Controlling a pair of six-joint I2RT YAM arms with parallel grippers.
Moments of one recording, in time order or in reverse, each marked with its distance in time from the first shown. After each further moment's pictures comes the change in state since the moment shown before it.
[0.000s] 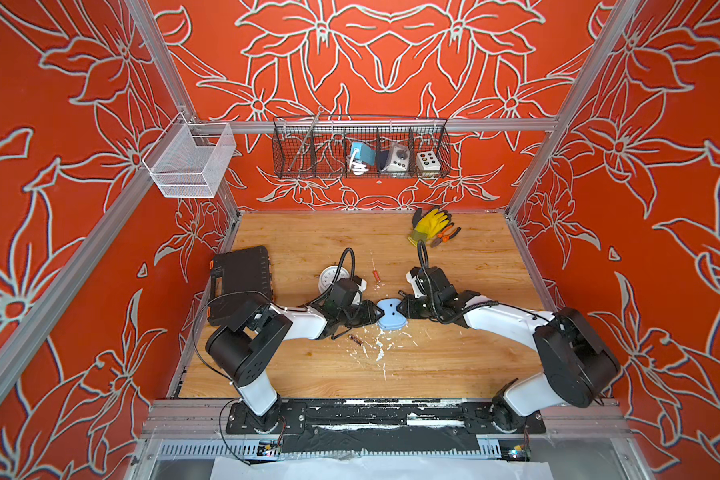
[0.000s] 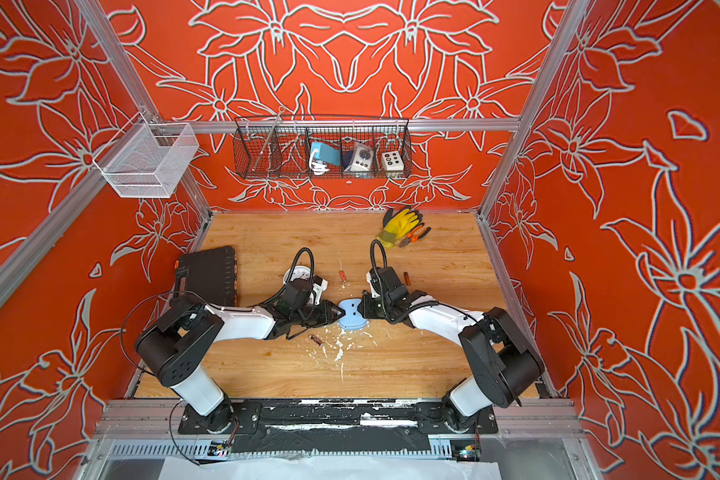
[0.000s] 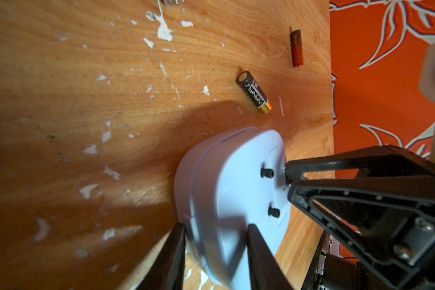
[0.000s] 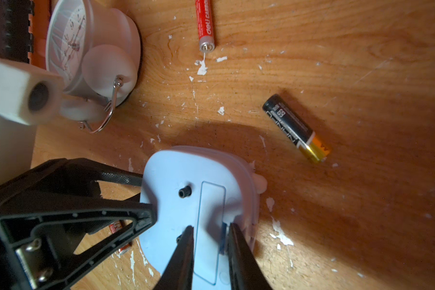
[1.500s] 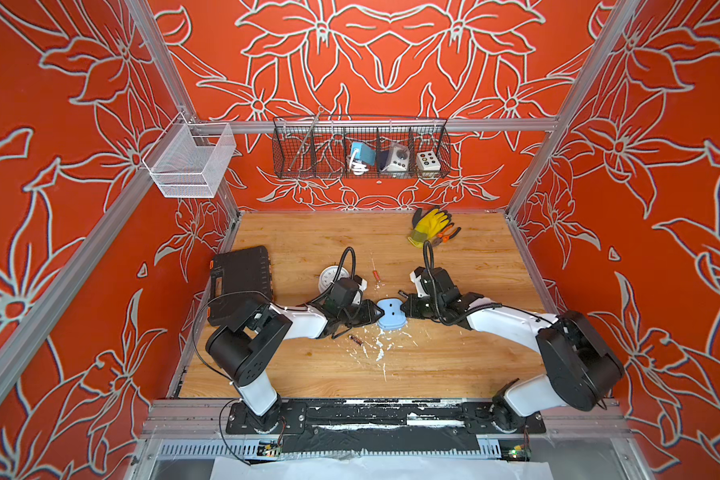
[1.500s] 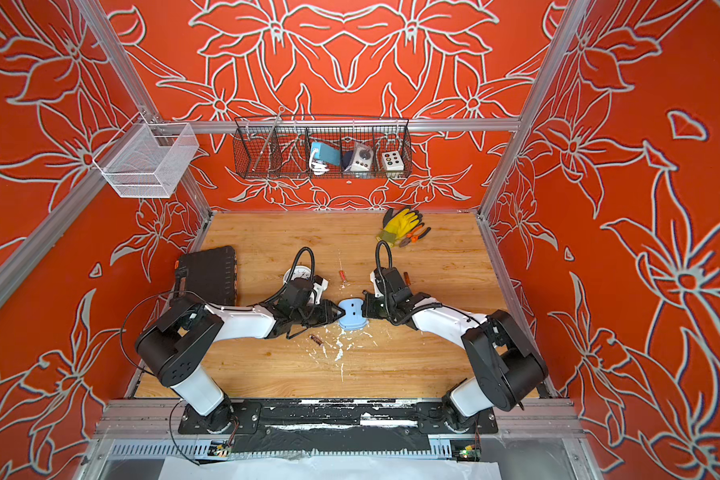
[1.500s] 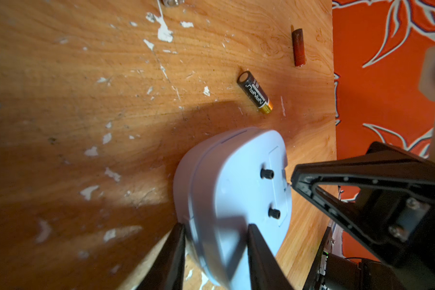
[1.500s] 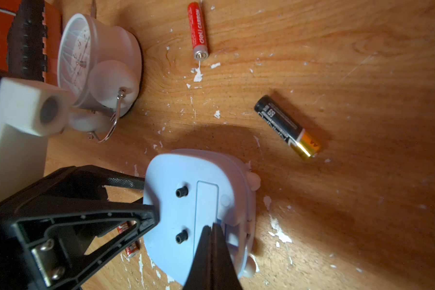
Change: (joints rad) left arm 0.000 0.000 0.011 -0.022 -0.006 0.011; right arm -0.016 -0.027 -0.032 0.048 -0.024 0.056
